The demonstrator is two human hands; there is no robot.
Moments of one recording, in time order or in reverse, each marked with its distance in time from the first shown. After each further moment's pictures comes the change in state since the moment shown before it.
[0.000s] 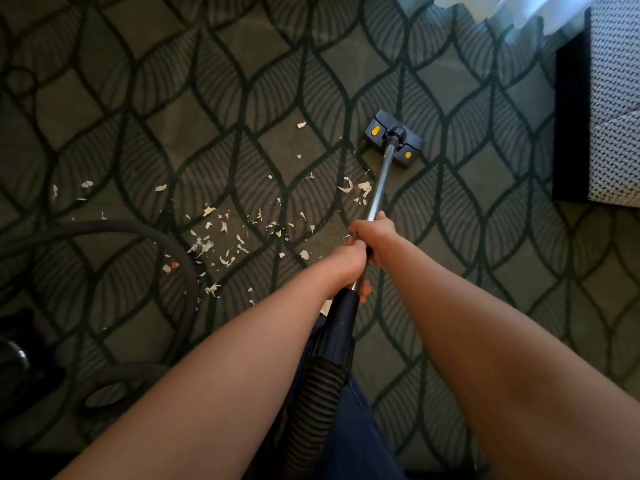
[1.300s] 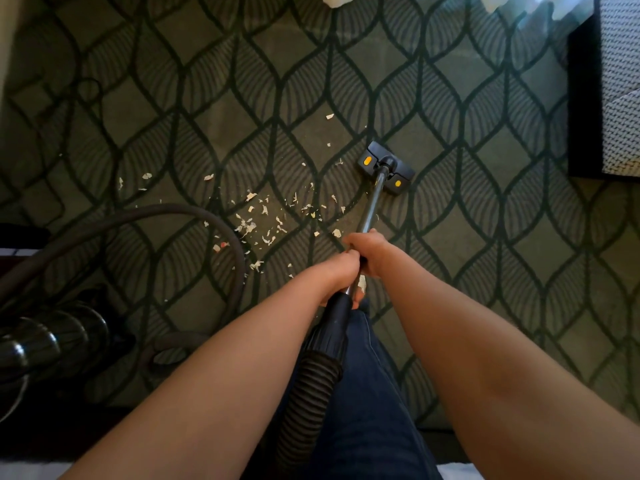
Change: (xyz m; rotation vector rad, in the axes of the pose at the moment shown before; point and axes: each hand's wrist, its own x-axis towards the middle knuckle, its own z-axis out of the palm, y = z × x) left_hand -0.112 -0.108 -0.059 0.053 -0.020 -0.119; right_hand -0.133 0.063 0.081 0.046 -0.130 0.171
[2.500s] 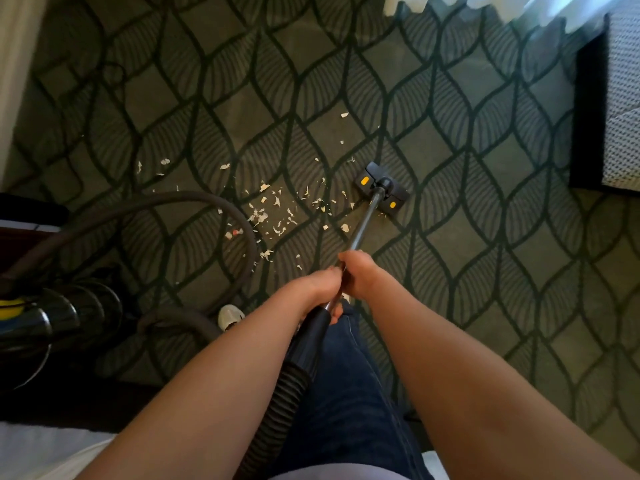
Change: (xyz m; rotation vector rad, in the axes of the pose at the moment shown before) left_hand -0.029 -0.071 -0.034 -0.020 -0.025 -0.072; right_hand -0.042 0.056 0.050 0.163 -0.098 0.085
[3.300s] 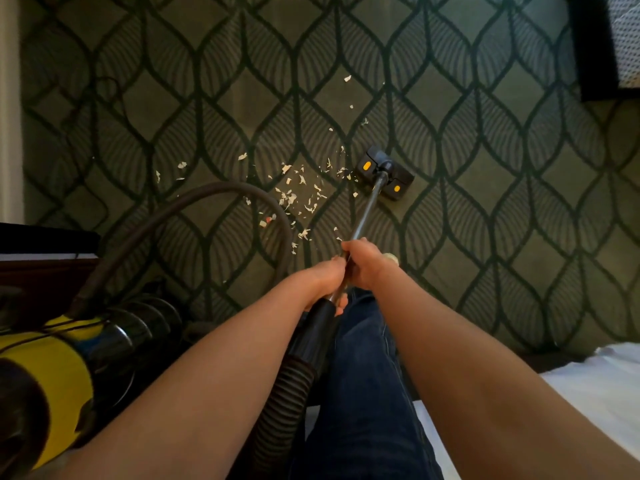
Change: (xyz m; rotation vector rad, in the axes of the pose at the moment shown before) left_hand -0.002 -0.133 -0.133 0.171 -0.024 -0.026; right_hand -0.017 0.111 0.150 0.199 0.057 -0.007
